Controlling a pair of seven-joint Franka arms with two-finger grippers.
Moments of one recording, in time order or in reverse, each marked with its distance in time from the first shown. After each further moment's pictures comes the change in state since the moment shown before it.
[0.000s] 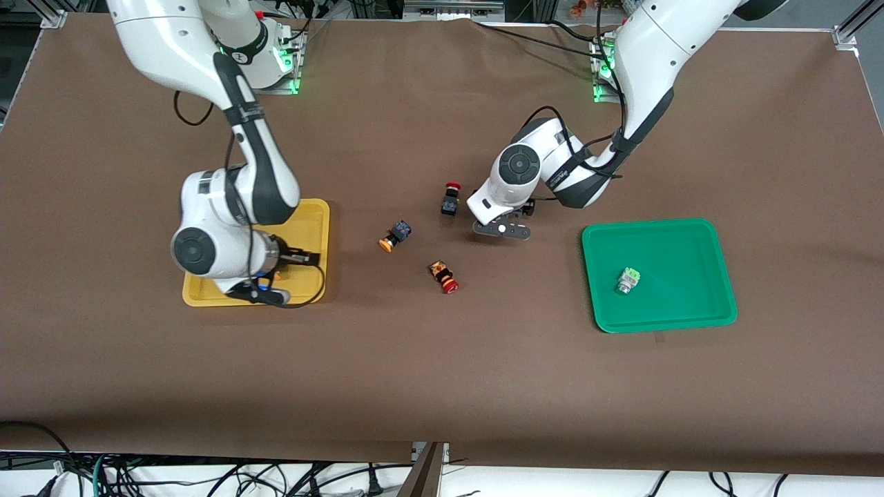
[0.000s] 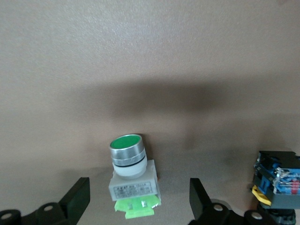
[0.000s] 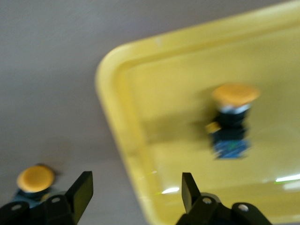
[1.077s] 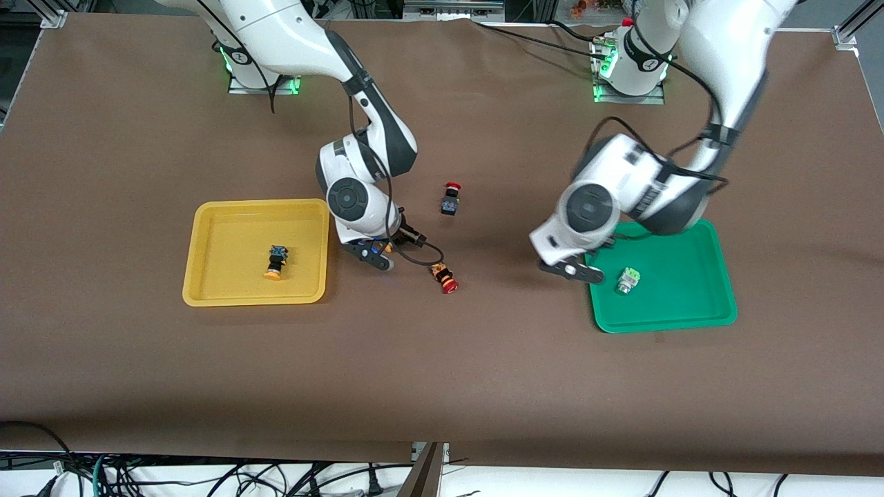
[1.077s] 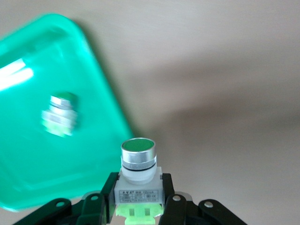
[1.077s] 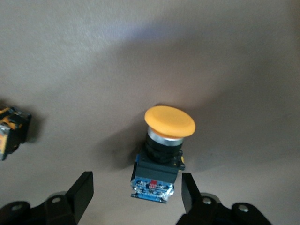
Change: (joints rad) left arm 0.235 -0.074 0.027 0.298 0.100 -0.506 0.472; right arm 0.290 0.106 0.044 -0.020 0.085 0.287 0.514
